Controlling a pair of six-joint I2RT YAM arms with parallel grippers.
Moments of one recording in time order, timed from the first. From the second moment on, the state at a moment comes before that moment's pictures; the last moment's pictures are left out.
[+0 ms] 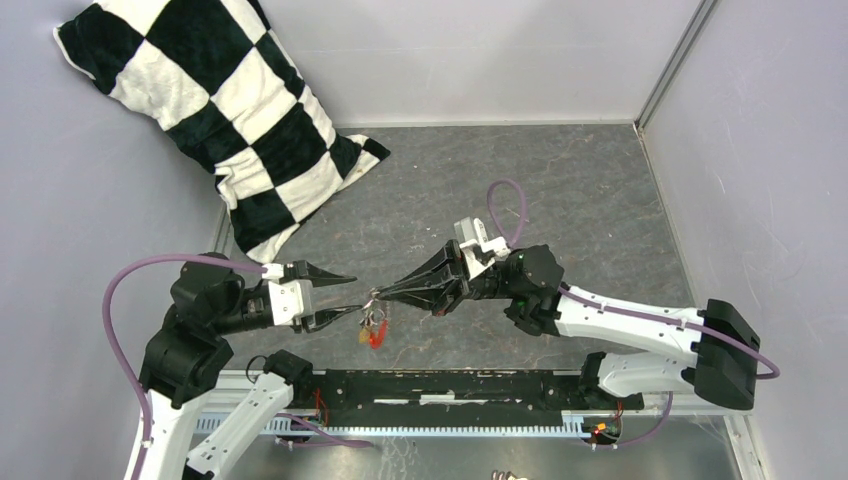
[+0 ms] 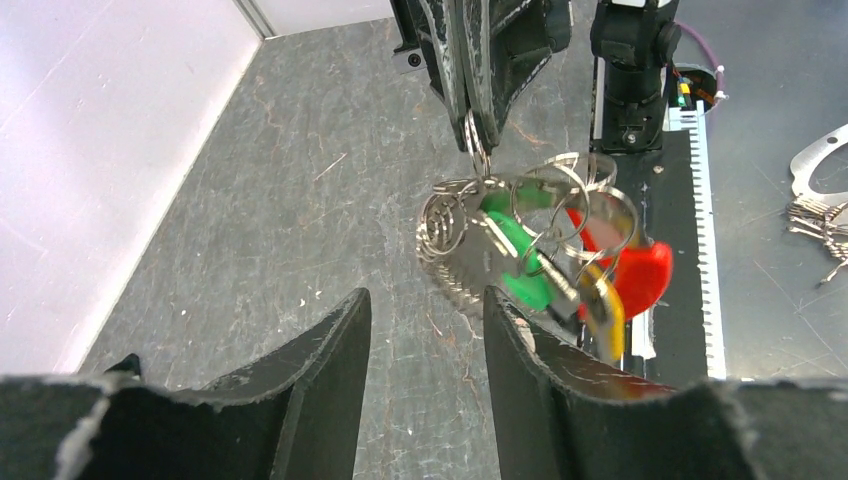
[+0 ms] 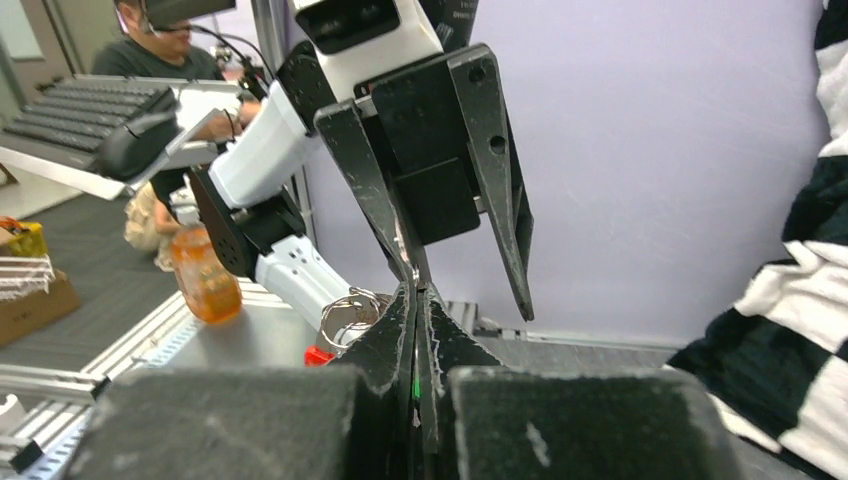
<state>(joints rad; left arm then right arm) -0.41 0.51 1.11 -0.84 0.87 0.51 1.13 1.21 0.81 0.87 -0.55 0.27</state>
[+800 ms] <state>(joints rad) -0.41 0.49 1.07 -0.81 0.87 0.50 1.08 1.24 0.79 0.97 -0.54 0.44</state>
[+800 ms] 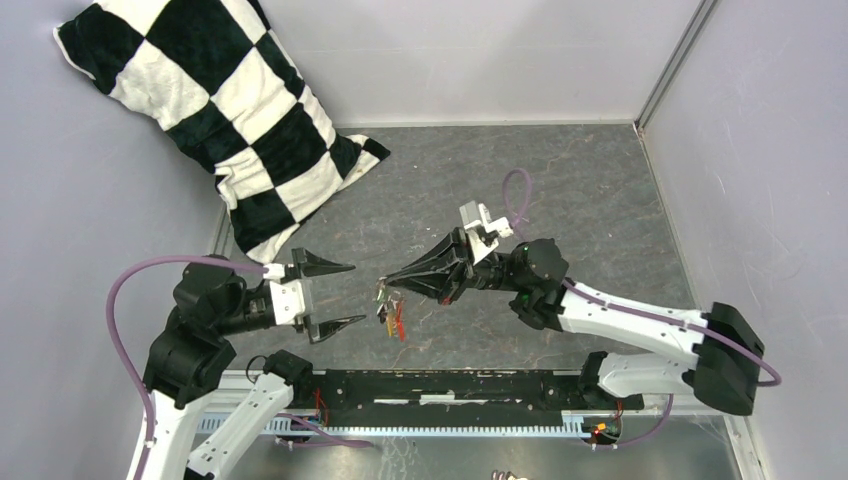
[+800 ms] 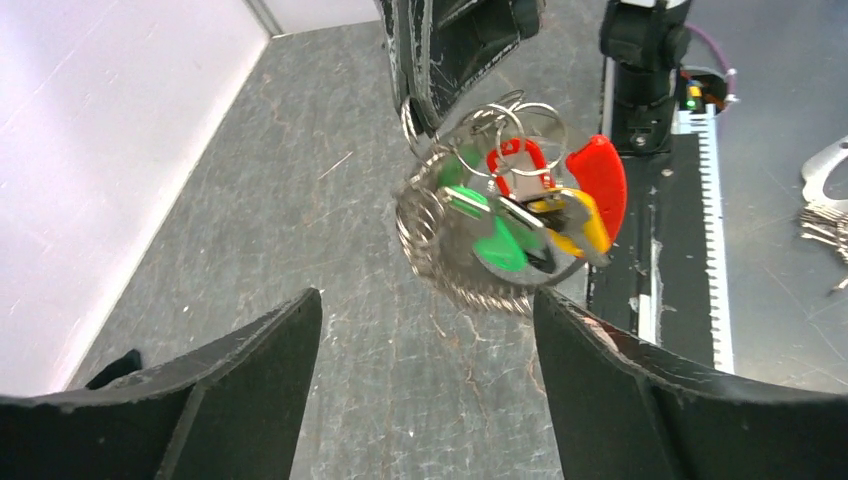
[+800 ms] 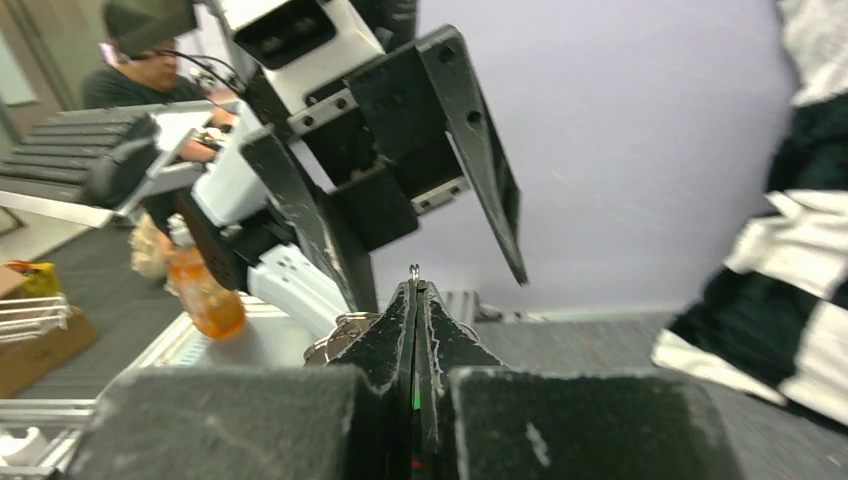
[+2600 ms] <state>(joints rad) -0.40 0.79 0.91 -0.64 0.05 0.26 0.55 1.87 1.03 0.34 -0.14 0.01</state>
